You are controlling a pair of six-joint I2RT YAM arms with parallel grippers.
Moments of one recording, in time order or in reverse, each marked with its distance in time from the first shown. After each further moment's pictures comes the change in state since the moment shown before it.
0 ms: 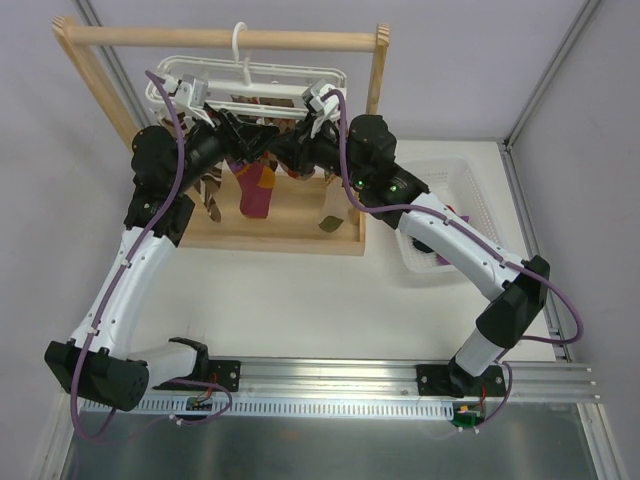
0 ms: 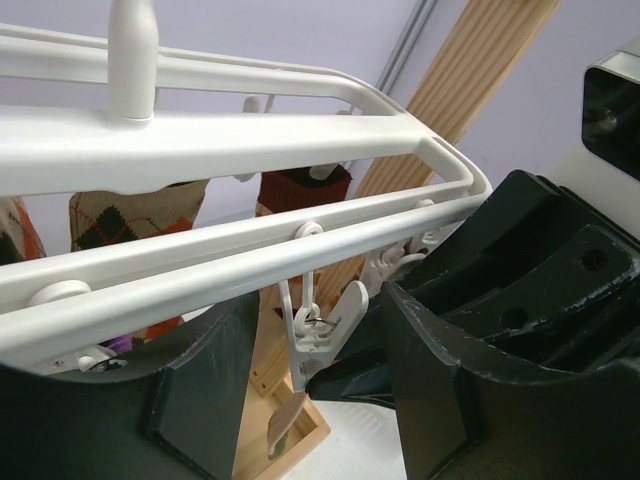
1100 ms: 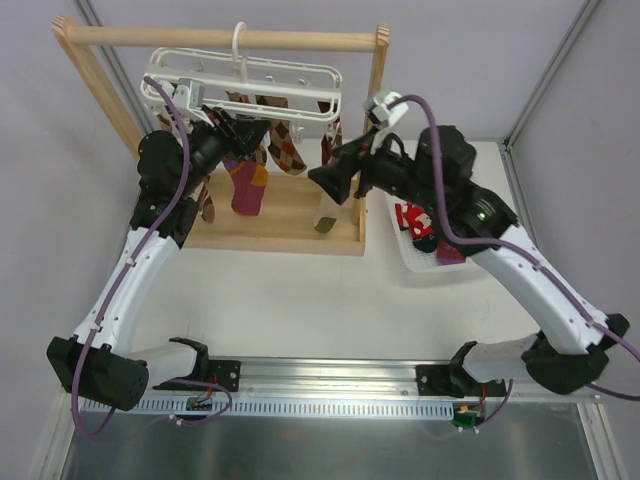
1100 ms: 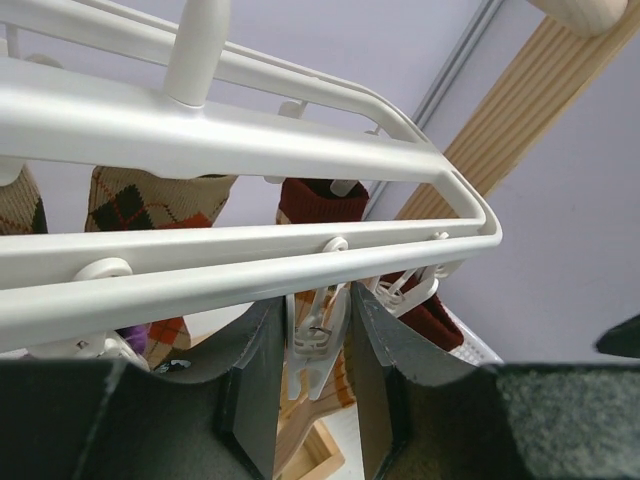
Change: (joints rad) left arm -0.014 0.004 -0.049 0.061 -0.122 -0.014; right arm 0.008 -0.288 0.007 -0.431 0.071 0.012
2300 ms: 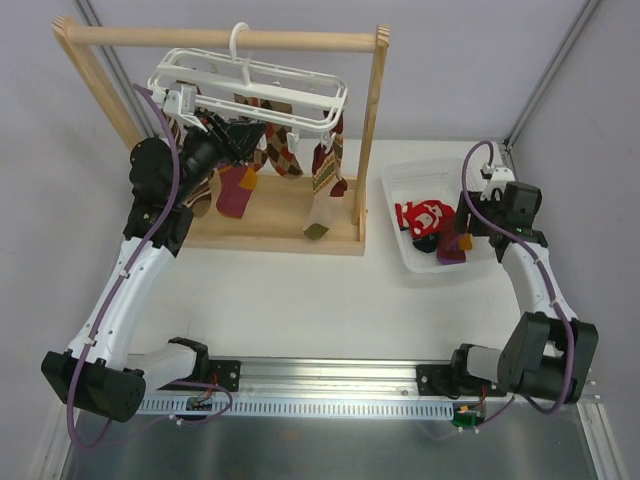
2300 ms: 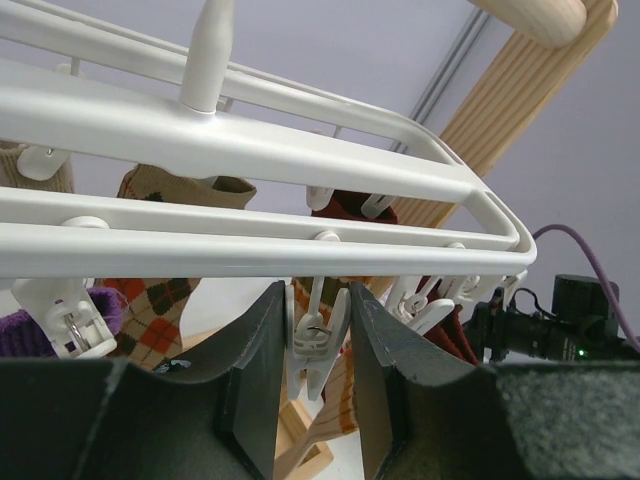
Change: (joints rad) left arm 0.000 -0.061 -0.025 -0.017 -0.015 -0.018; right arm -0.986 -0.146 -0.851 0.111 -0.056 -0.227
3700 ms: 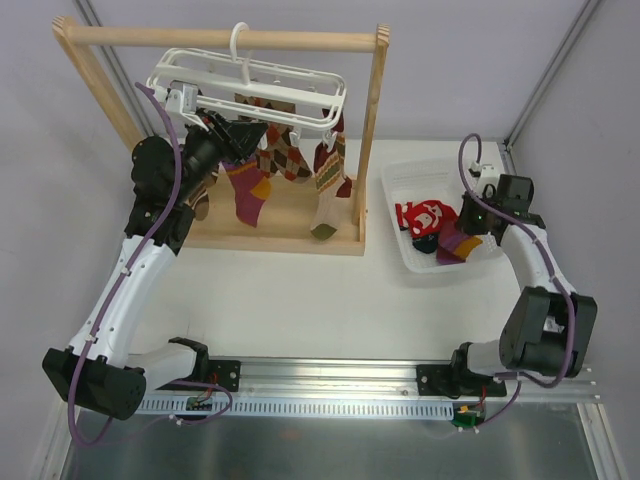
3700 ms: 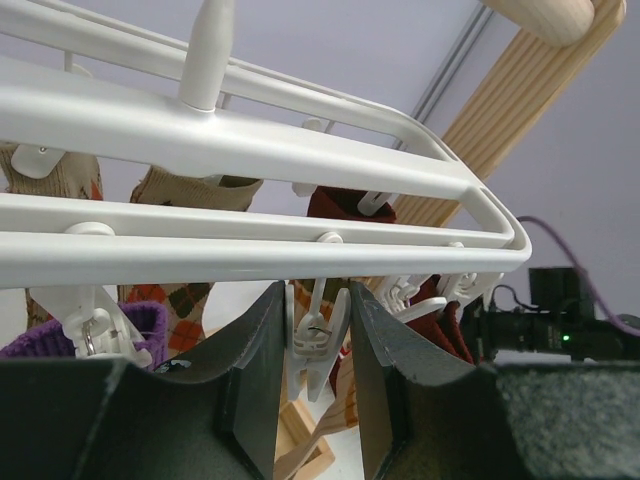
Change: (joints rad) left arm 0.000 0.013 0.002 0.008 0.001 0.001; right arm -0.011 0.217 0.113 -0.128 -0.089 -0.085
